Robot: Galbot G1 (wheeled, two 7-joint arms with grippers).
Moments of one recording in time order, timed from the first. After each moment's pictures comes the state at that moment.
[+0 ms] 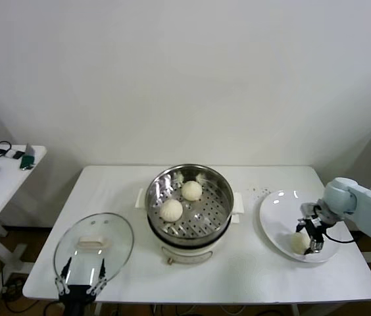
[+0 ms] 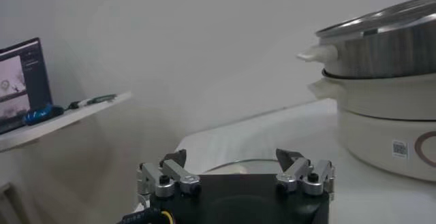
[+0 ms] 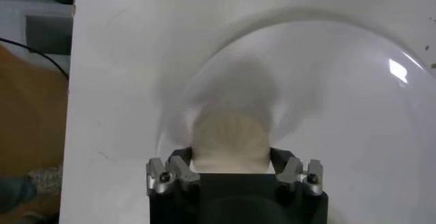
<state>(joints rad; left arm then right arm) 1.82 -1.48 -0.66 -1.94 0.13 -0.22 -0.10 0.06 0.55 -1.06 1.22 0.04 -0.15 -1.08</state>
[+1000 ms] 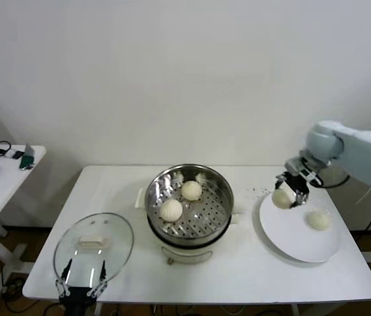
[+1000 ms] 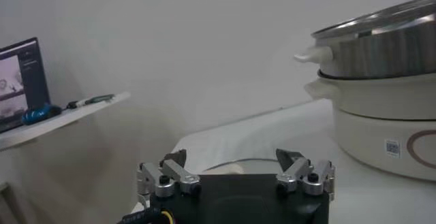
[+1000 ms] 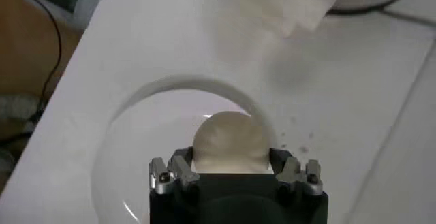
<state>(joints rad) 1.83 -1.48 -0.66 -1.94 0.12 -0.23 -0.10 0.74 0.74 -1.52 1.37 0.15 0.10 -1.16</state>
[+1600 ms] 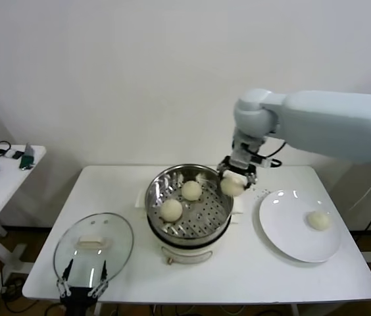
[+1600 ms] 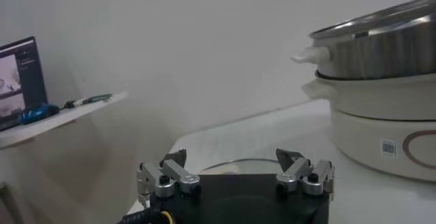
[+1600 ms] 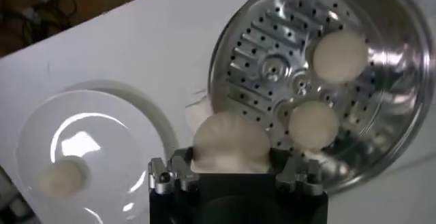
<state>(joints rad) 1.83 -1.48 -0.65 -1.94 0.12 -0.23 -0.10 0.86 1.08 -1.52 1.51 0.08 0.28 -1.19</state>
